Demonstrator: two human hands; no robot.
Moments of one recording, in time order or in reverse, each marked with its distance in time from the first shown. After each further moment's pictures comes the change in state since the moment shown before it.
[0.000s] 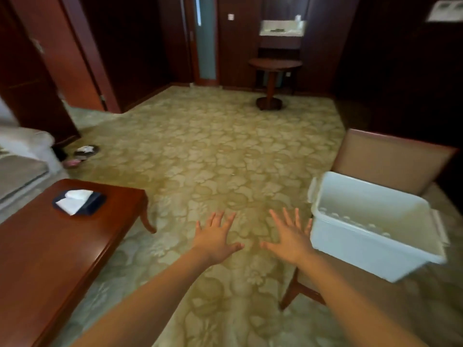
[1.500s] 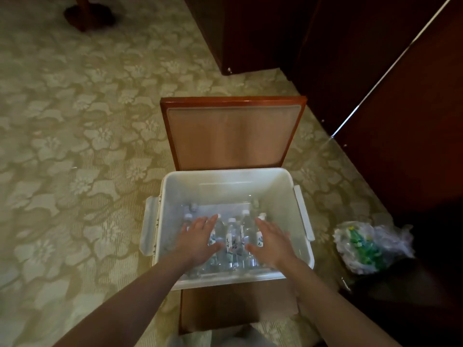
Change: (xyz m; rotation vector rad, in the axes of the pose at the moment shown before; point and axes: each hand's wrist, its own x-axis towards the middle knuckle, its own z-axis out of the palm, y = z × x) left_hand 0.447 0.397 0.119 0.052 -0.421 0.477; right_hand 0.174 0.482 -0.047 0.374 -0.204 0.653
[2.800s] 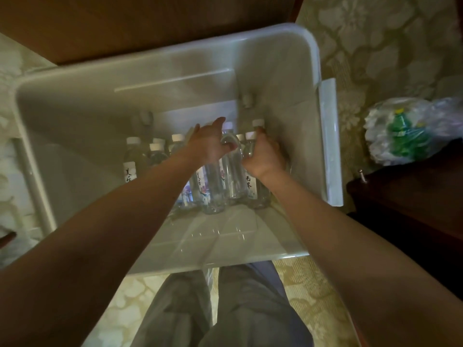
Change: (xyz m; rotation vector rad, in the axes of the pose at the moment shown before) left_hand 0.253 0.040 0.127 -0.193 -0.315 -0.125; right_hand 0.203 0.109 0.088 0.279 -0.082 0.342
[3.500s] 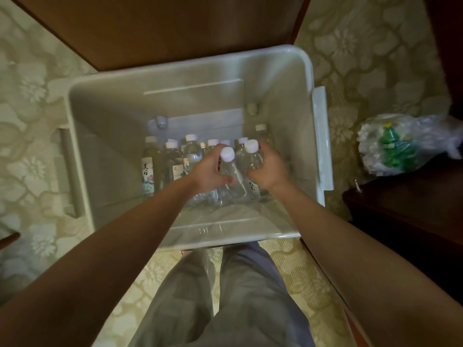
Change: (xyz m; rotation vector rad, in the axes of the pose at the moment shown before) left_hand -0.093 -0.017 0.018 -0.585 -0.024 0.099; right_hand -0.066 0.005 -0.014 0.320 0.008 -0.173
